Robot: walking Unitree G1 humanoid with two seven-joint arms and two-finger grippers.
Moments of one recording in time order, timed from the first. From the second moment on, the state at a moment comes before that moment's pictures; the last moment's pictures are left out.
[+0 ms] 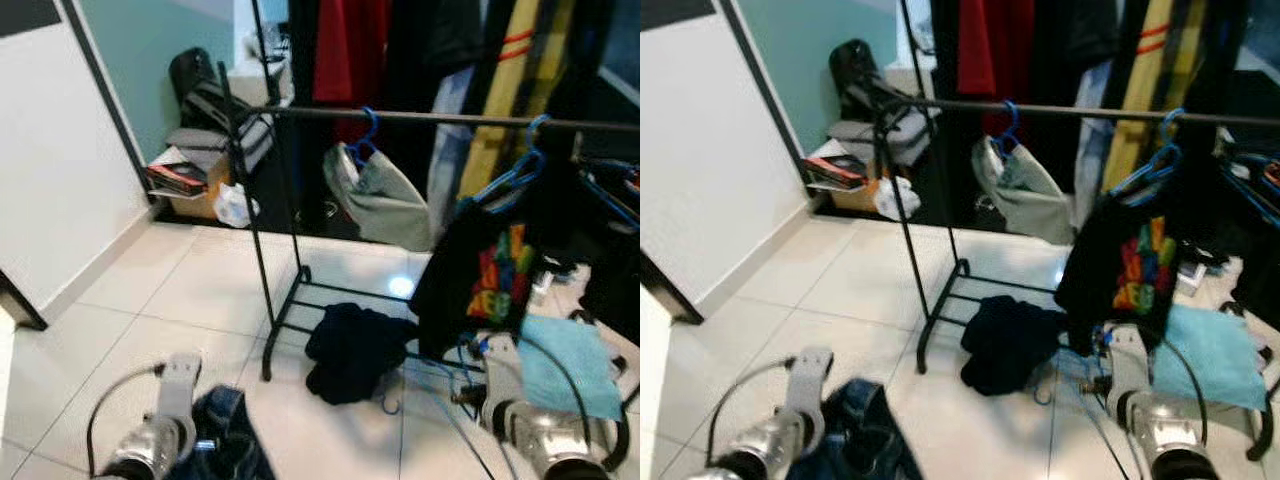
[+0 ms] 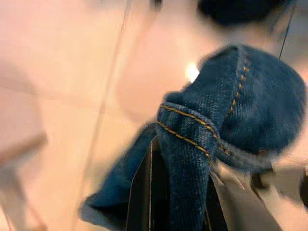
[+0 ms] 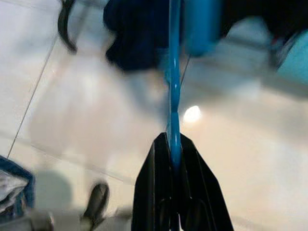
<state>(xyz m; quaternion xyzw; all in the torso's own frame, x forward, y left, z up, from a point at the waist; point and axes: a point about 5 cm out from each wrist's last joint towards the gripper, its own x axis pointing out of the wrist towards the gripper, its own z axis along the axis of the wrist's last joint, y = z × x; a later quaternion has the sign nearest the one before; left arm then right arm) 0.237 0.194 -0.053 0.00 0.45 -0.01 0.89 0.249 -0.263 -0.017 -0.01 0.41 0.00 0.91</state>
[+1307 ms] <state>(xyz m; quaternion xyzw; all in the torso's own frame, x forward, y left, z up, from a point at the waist) 0.213 0.179 -0.071 0.11 0.51 -0.06 0.85 0.201 -0.236 -0.066 -0.20 0.53 0.08 0.82</state>
